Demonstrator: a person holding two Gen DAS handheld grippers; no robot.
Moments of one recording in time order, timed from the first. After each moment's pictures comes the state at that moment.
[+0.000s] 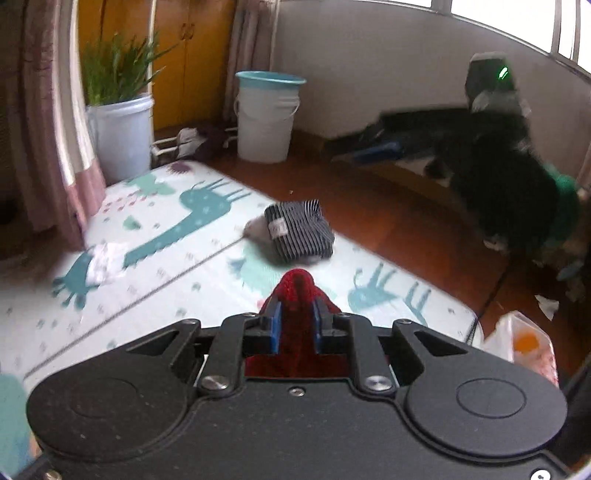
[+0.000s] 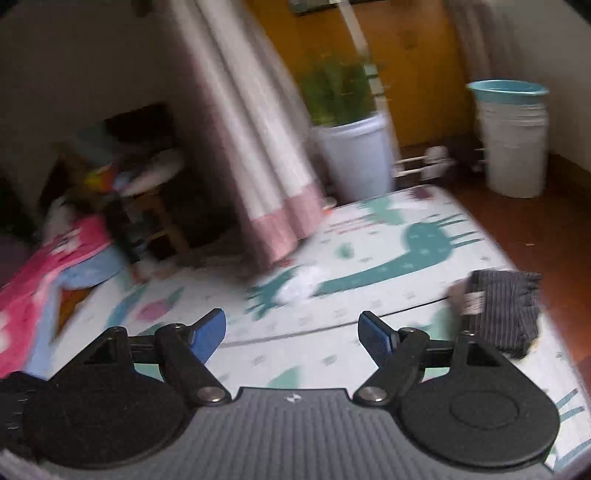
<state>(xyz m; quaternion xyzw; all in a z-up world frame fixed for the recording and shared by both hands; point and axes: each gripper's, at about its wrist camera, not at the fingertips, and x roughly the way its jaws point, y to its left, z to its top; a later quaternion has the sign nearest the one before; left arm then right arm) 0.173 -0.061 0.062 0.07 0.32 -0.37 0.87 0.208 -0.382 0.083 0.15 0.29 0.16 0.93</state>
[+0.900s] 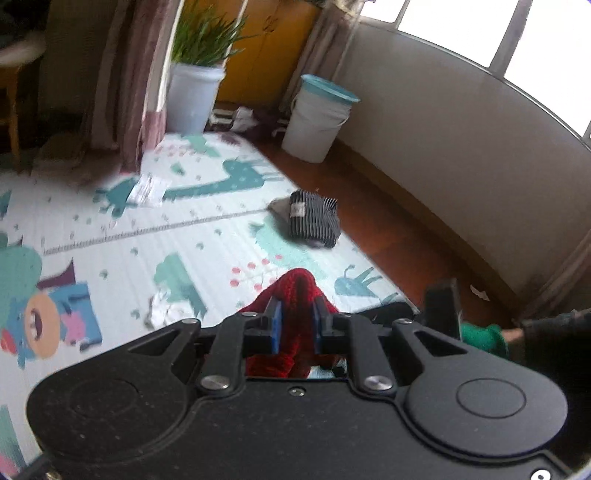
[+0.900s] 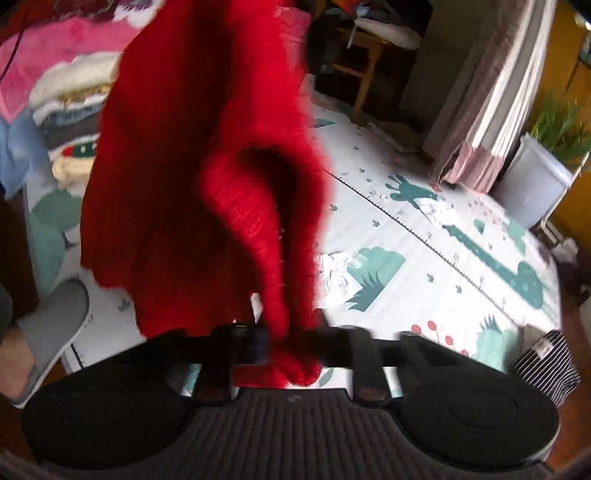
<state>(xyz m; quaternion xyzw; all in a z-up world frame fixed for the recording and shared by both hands) 0.072 0.047 0.073 -0.07 0.37 -0.31 0.87 0.052 -0.193 -0.045 -0.23 0.35 0.35 0.84</state>
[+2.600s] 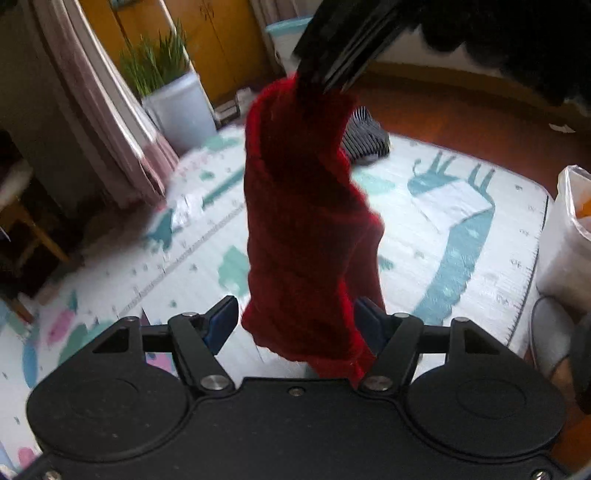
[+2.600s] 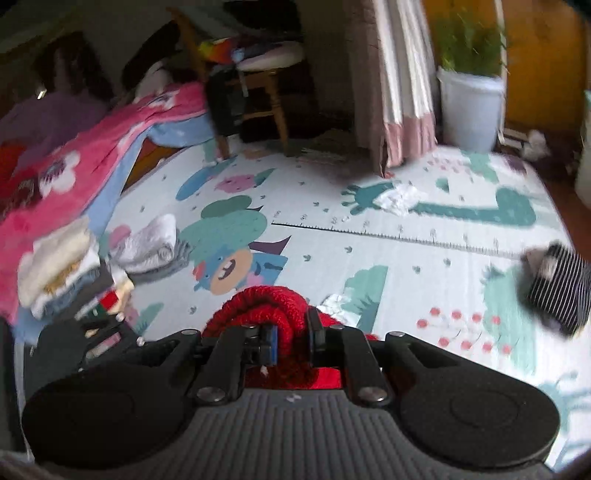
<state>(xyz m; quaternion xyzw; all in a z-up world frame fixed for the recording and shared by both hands) 0.021 -0.077 -0.023 0.25 0.31 -0.25 0.88 0.114 -0.251 0.045 0.03 0.39 0.27 0.88</state>
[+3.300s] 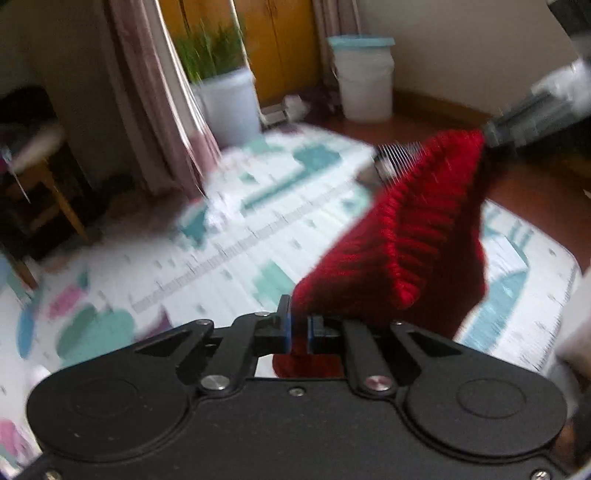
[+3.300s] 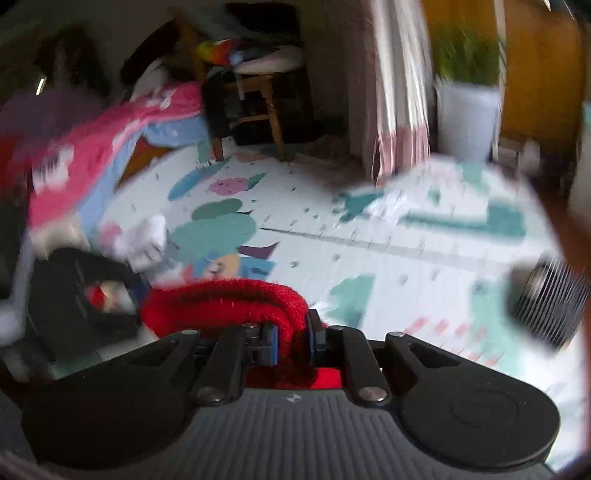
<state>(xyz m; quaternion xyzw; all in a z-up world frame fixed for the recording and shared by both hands) 0.095 -0.021 0.025 0.17 0.30 -0.20 0.92 0.115 -0.248 0.052 -0.07 0.35 0.27 0.90</state>
